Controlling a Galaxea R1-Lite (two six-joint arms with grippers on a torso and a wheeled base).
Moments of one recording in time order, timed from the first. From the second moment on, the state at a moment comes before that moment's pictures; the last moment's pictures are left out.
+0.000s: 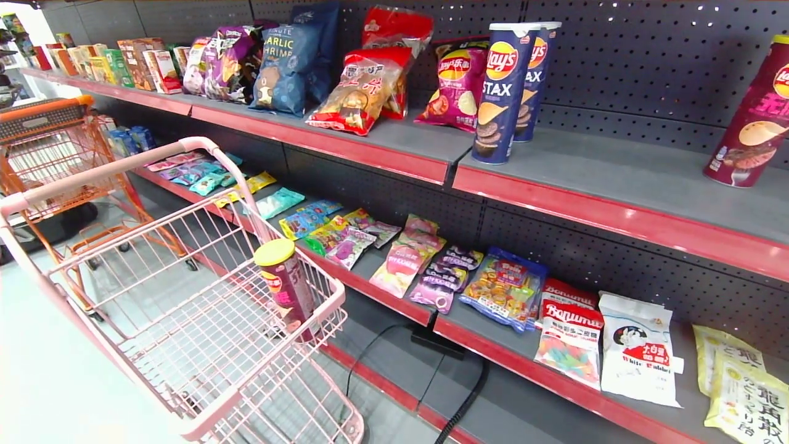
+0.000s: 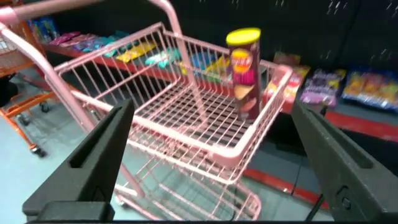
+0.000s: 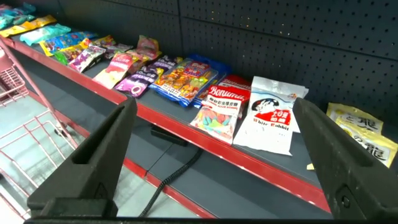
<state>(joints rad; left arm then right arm) 0.00 0.02 -0.06 -0.02 -0.04 0.06 0.00 0.00 0.00 0.00 -0.01 0.01</state>
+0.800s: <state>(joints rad) -0.01 0.95 -0.46 -0.31 -0.12 0.03 0.00 0.00 0.00 0.00 -0.01 0.02</state>
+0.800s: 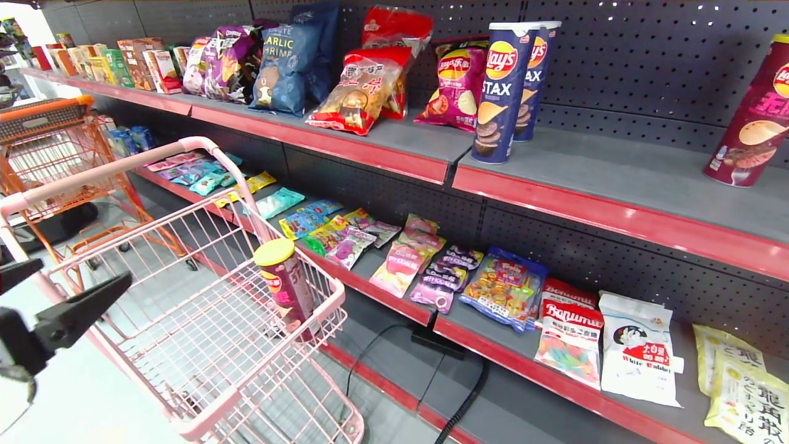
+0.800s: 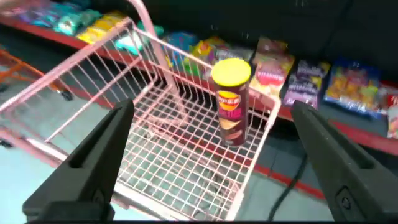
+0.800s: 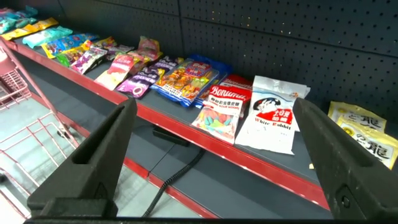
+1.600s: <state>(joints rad) 0.10 1.63 -0.44 -0.82 -0.35 0.17 0.00 0.00 0.00 0.00 -0.01 0.01</state>
